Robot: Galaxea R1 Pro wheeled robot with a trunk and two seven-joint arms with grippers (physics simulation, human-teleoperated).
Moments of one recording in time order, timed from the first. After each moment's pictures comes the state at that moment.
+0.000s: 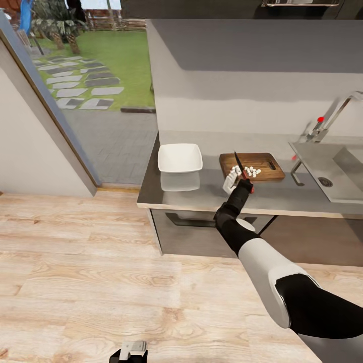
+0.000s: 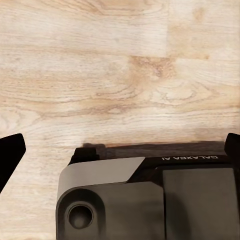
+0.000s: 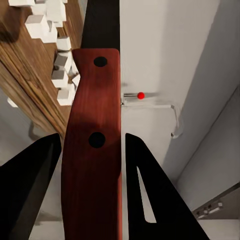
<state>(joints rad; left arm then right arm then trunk) -0.49 -0.09 -0.03 0.08 -0.01 -0.41 0.06 -1.11 0.15 0.17 -0.46 1.07 0.70 -0.66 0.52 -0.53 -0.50</state>
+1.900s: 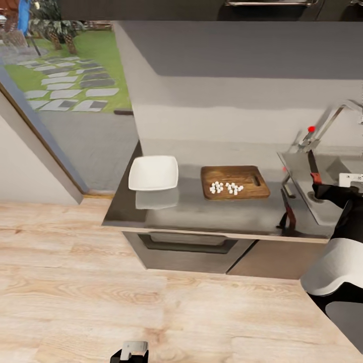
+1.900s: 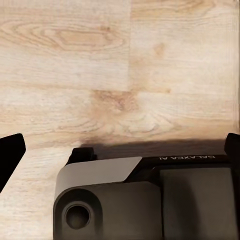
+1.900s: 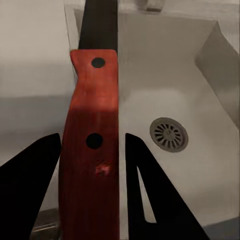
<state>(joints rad) -0.49 -0.10 -0.03 0.08 -0.01 -0.41 0.06 -1.11 -0.13 -0.88 -1.11 0.84 0.39 0.60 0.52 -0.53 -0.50</state>
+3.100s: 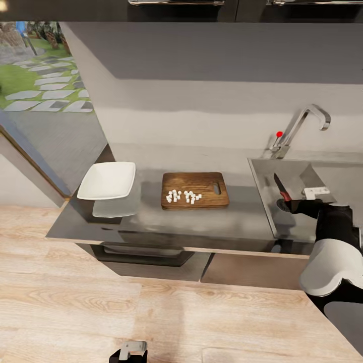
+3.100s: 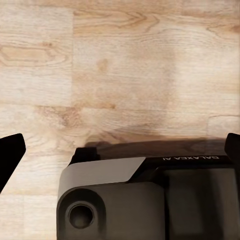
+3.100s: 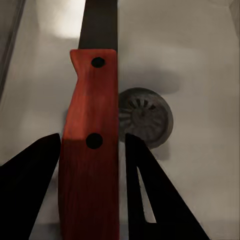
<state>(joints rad) -0.49 -0.09 -0.02 0.08 -0.01 -0.41 0.06 -1.11 -0.12 -0.87 -0.87 1.00 0.34 0.66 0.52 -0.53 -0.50</state>
